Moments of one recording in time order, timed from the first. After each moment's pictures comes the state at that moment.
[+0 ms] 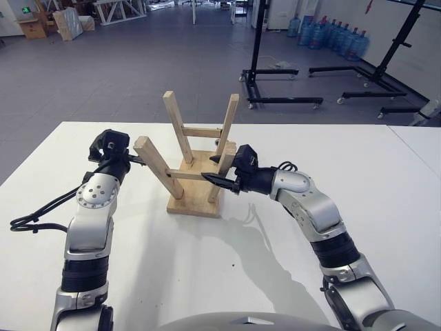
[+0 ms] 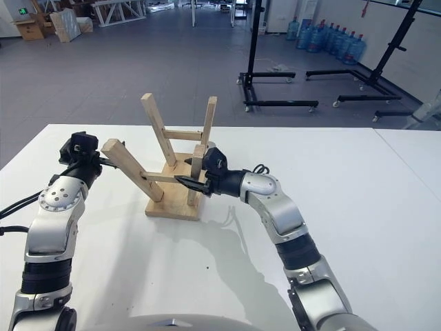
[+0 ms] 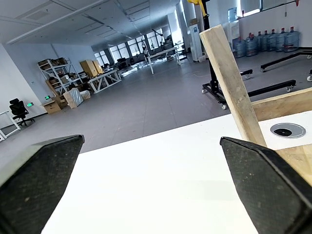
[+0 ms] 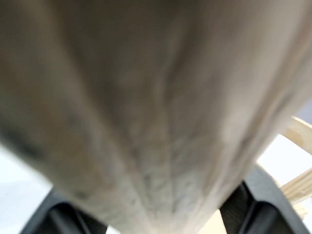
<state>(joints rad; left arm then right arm) -0.23 0.33 0.13 -0.29 0.04 0.50 -0.18 -0.43 -0.27 0.26 -0.11 0.31 0.46 0.77</state>
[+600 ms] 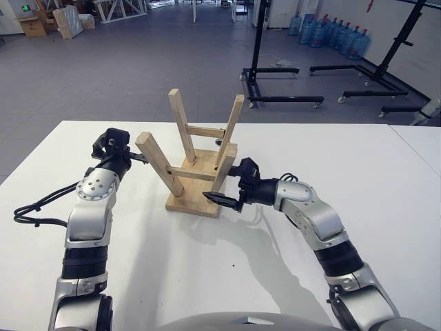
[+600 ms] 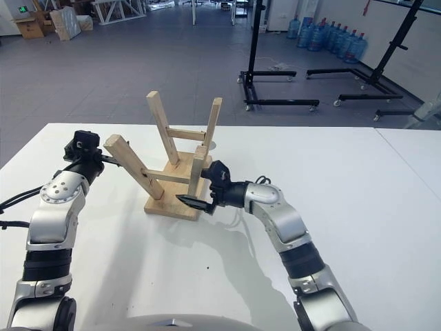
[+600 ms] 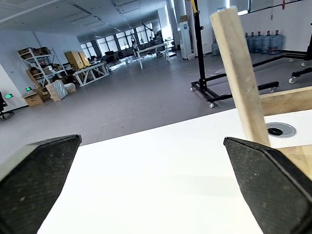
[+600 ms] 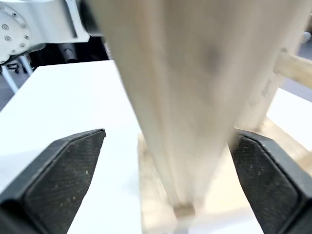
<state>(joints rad) -0.30 0.39 0.19 -0.14 -0.03 0.46 -0.23 -0.32 -0.35 0.21 -0.10 0.34 0.43 0.84</state>
